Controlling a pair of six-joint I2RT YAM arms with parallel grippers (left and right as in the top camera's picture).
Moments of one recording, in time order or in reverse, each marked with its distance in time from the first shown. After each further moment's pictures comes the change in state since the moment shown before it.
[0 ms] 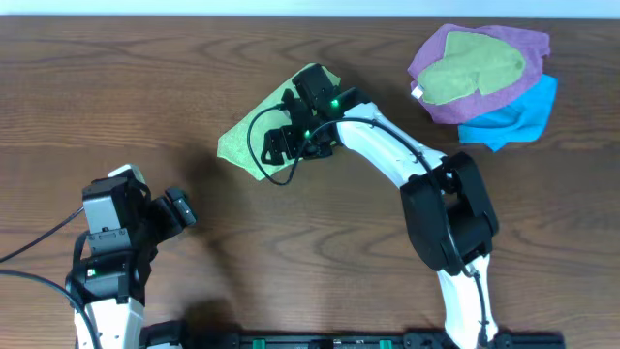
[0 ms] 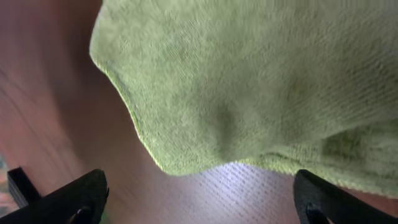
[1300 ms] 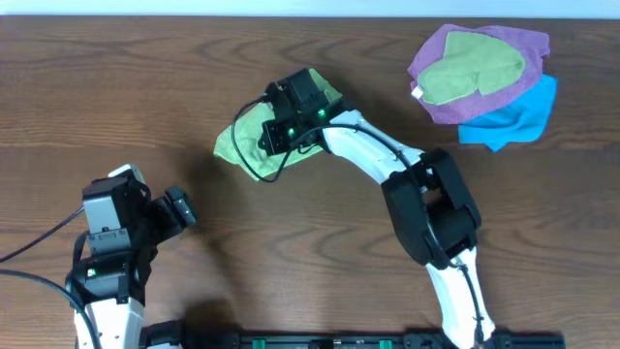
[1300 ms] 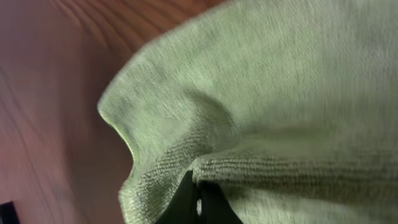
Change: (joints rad) left arm 0.000 0.000 0.000 -0.001 0.000 0.001; right arm 0.035 0.077 0.001 0.301 -0.004 0.048
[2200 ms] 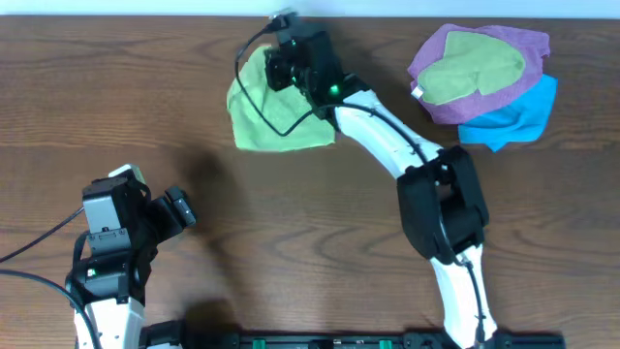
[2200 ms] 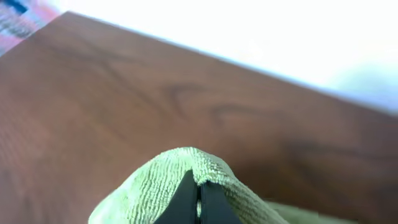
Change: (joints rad) left arm 0.000 0.000 0.000 -0.001 0.002 0.000; right arm -0.064 0.000 0.149 0.386 0.356 -0.195
